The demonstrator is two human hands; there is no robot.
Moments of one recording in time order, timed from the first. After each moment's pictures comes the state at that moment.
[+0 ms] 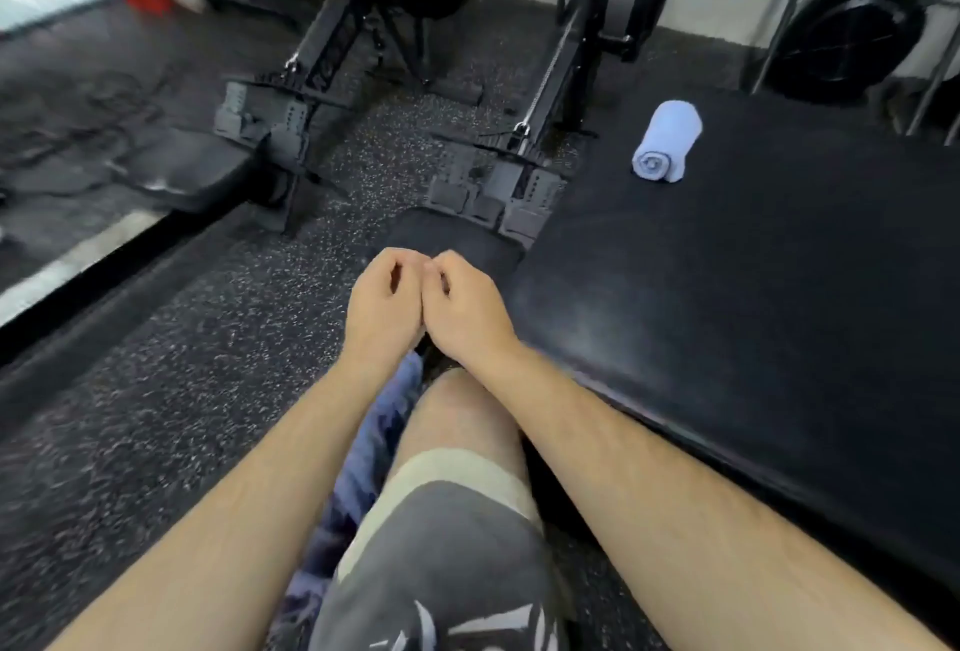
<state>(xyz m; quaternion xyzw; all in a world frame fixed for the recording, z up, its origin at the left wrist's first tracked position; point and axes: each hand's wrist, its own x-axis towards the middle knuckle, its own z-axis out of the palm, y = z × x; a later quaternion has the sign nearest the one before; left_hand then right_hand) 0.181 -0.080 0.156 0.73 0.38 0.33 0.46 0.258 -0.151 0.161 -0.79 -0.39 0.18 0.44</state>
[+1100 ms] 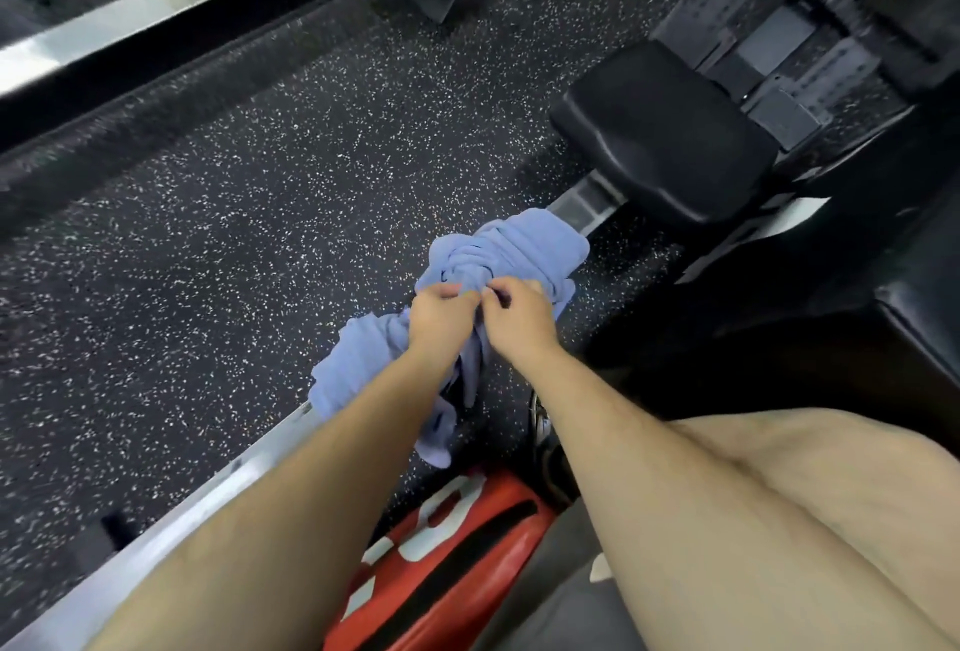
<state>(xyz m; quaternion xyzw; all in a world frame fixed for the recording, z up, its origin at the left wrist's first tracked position) 0.037 -0.011 -0.080 0.46 0.67 0.16 0.56 0.130 -0.053 -0.087 -0.84 -0.34 0.36 0.23</state>
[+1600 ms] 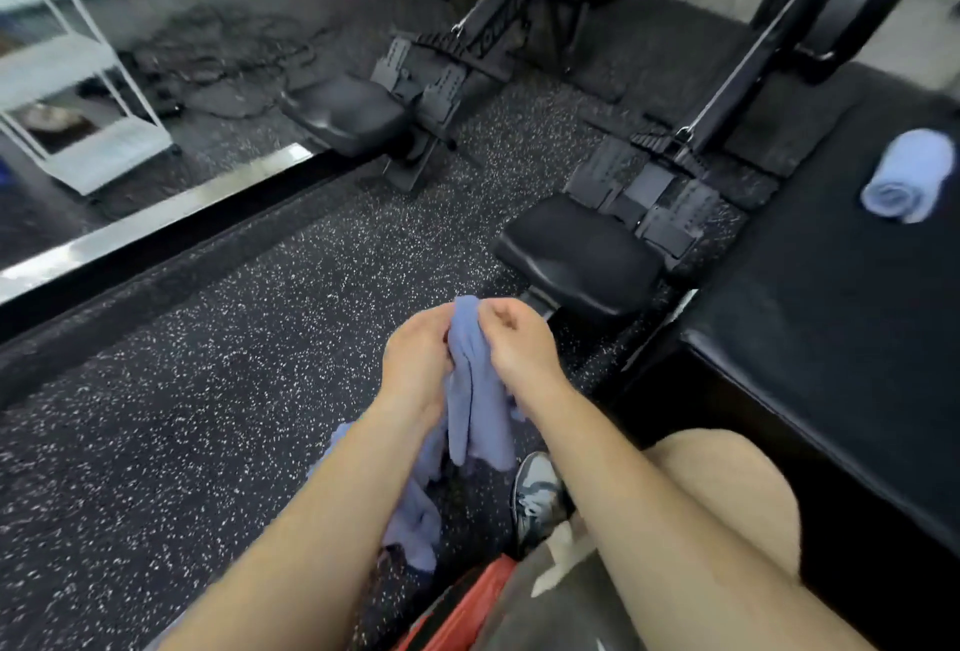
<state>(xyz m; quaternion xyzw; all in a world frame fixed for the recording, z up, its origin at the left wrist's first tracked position) 0.049 -0.037 0.104 0.34 0.51 0.31 0.72 0.151 -0.086 0.095 -0.75 -0.26 0.36 0.49</state>
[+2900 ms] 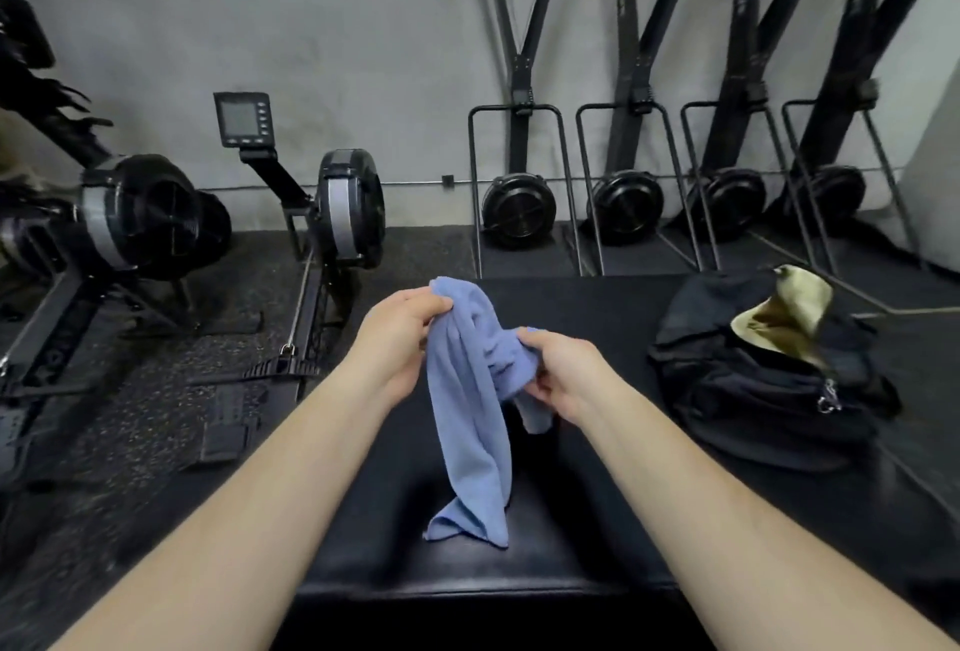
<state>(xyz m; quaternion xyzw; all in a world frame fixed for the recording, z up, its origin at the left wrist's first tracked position) 0.390 -0.294 0.371 0.66 0.10 0.08 0.74 0.447 -0.472 0.333 -0.63 0.09 0.18 0.75</state>
